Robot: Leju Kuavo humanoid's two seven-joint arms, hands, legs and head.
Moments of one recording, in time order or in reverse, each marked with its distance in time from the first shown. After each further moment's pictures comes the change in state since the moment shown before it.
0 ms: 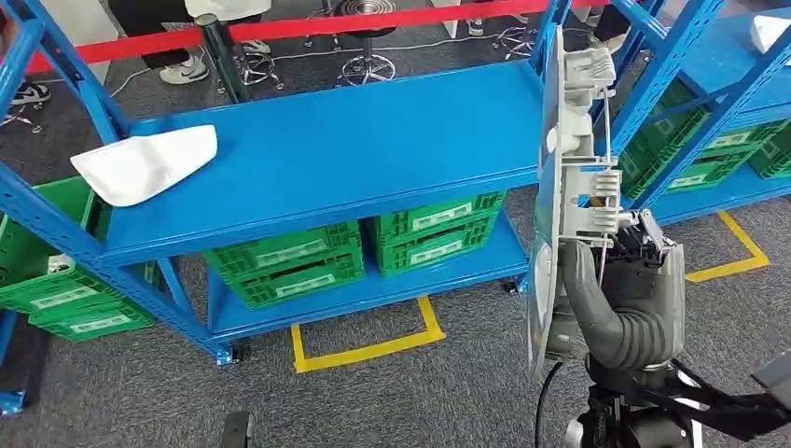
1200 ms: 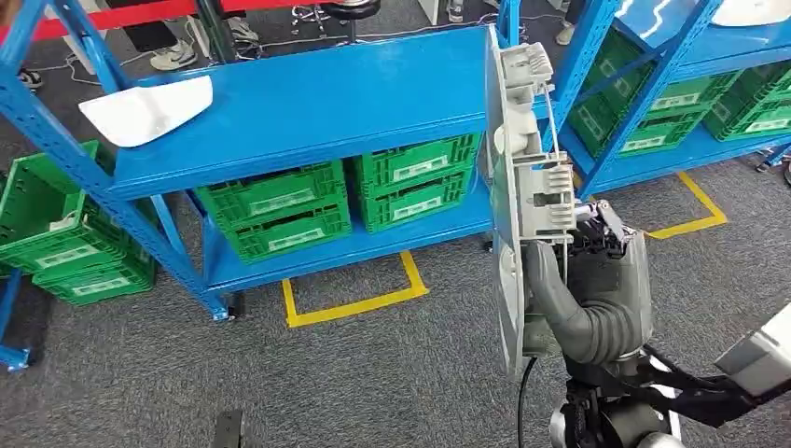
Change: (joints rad) left arm -0.020 0.005 0.000 0.002 -0.036 0.053 -0.001; right arm -0.050 0.004 0.051 0.010 -0.002 0.049 0.016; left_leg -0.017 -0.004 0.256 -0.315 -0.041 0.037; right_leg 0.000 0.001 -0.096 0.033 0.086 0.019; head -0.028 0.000
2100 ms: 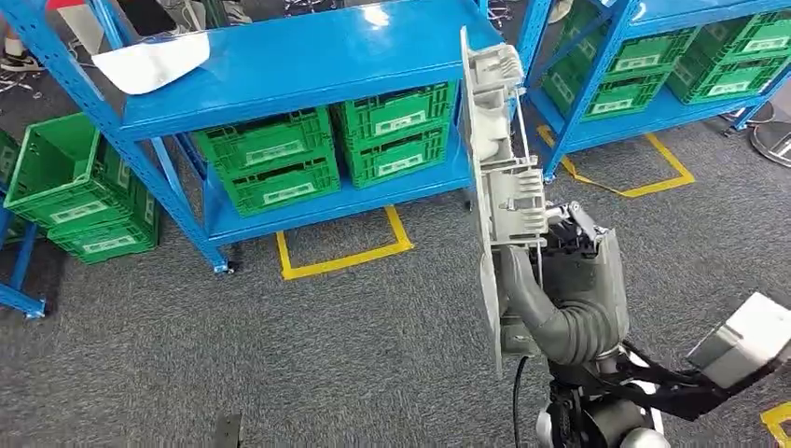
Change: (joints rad) left arm 0.006 -0.005 0.000 0.000 0.000 -0.006 0.003; right arm -0.016 0.005 0.040 0.017 0.000 0.004 0.005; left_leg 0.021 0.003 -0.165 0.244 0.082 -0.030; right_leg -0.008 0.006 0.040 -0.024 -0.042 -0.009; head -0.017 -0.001
